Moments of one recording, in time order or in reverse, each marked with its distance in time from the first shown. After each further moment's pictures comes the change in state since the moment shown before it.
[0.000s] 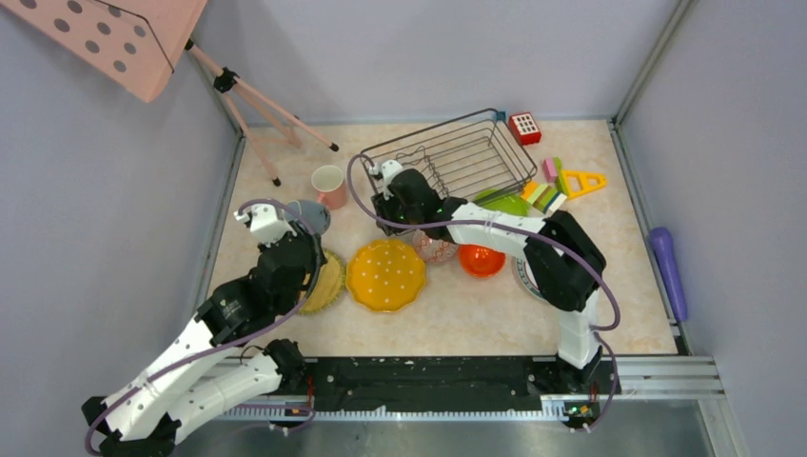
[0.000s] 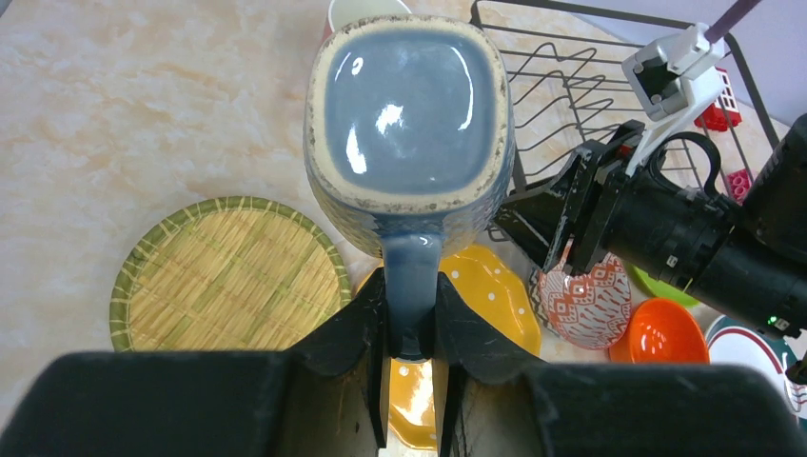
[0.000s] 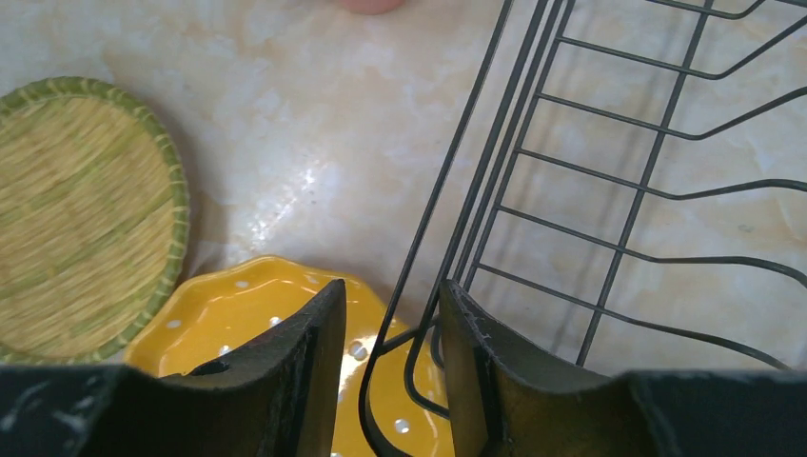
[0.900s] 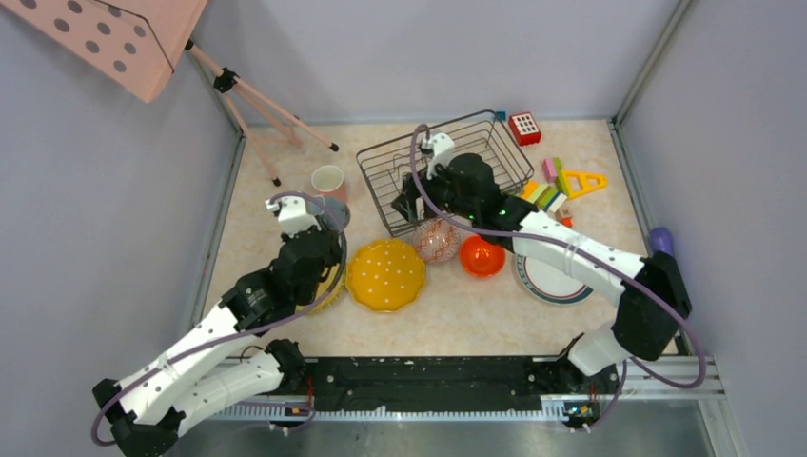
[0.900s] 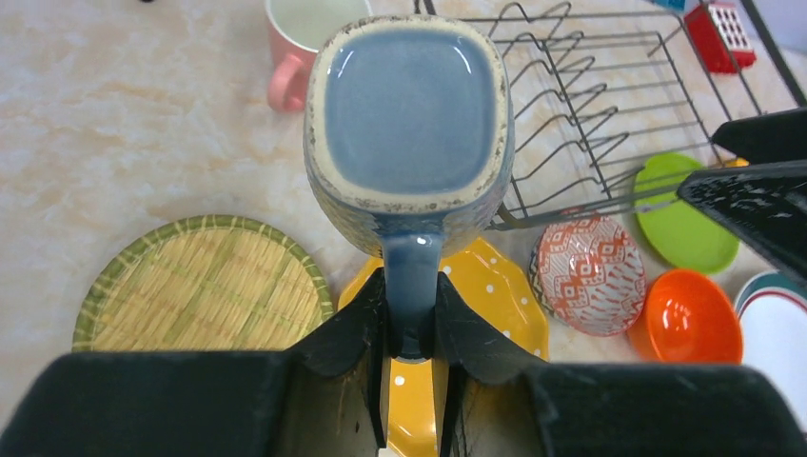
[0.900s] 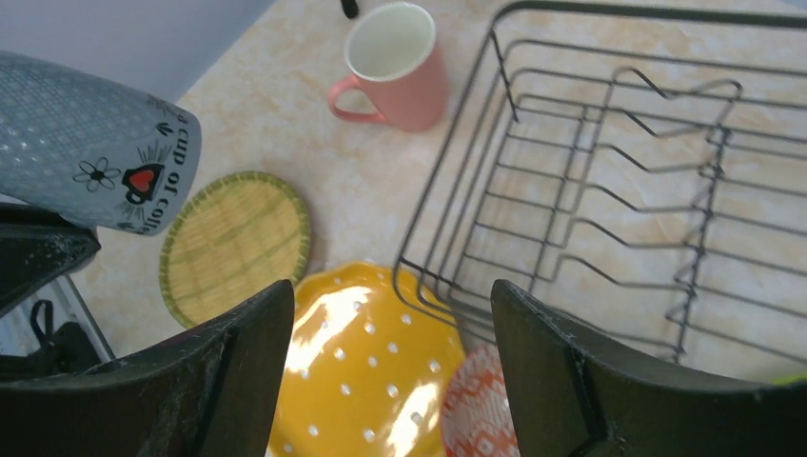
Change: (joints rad) left arm 0.002 0.070 -0.043 0.134 0.042 0.090; right arm -0.034 -0.428 -0.164 0.029 -0.072 0.082
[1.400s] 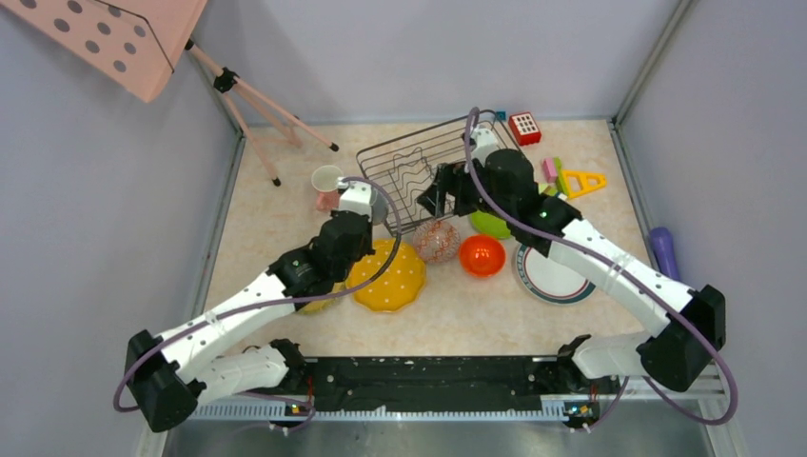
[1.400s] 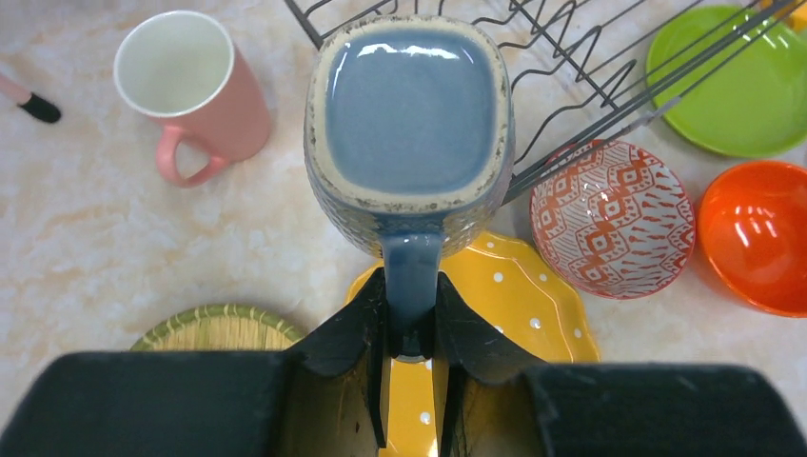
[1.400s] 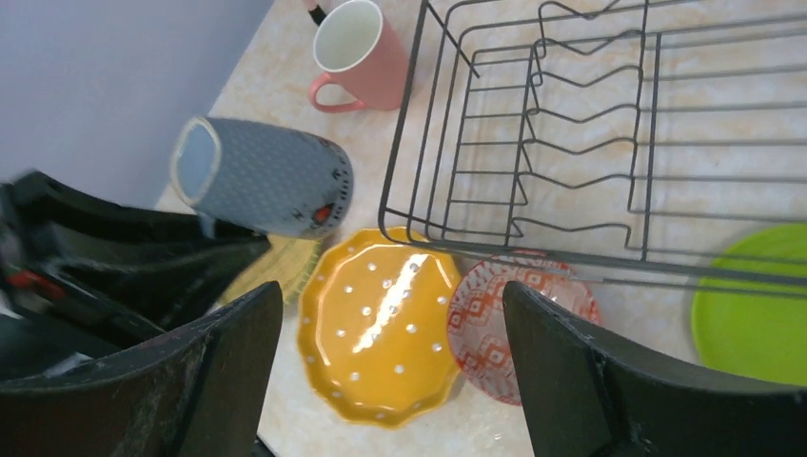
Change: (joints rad) left arm 0.010 0.278 -0.011 0.296 0.200 0.385; right arm -0.113 -0.232 -0.095 -0.175 -0.027 0.130
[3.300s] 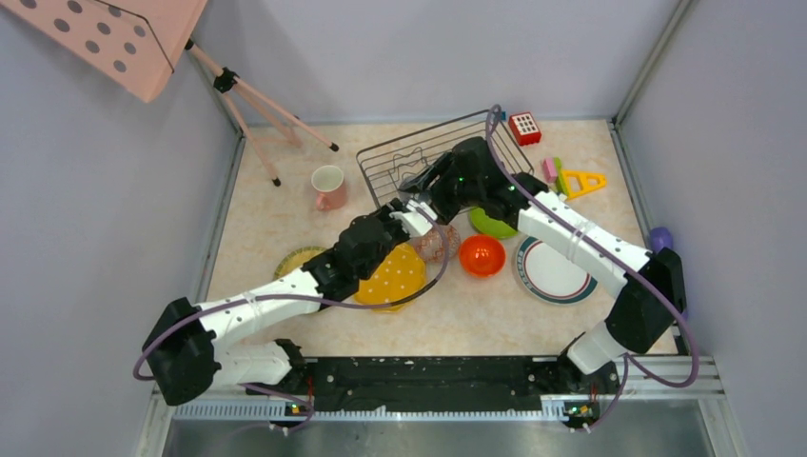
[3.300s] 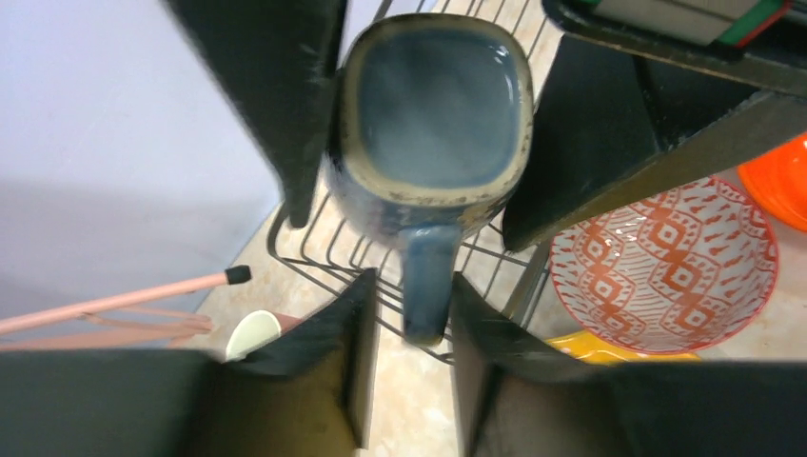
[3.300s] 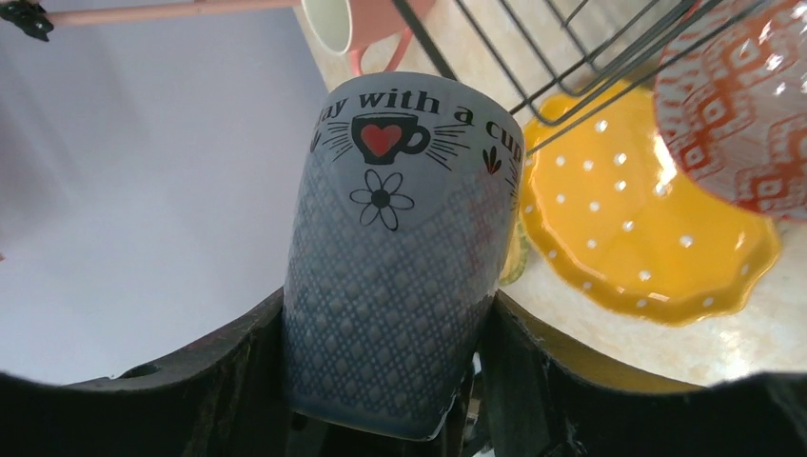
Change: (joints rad) left arm -0.076 0.196 -0.081 0.560 0.178 0.862; right arm 0.001 0.238 0.227 -0.273 -0.053 1.067
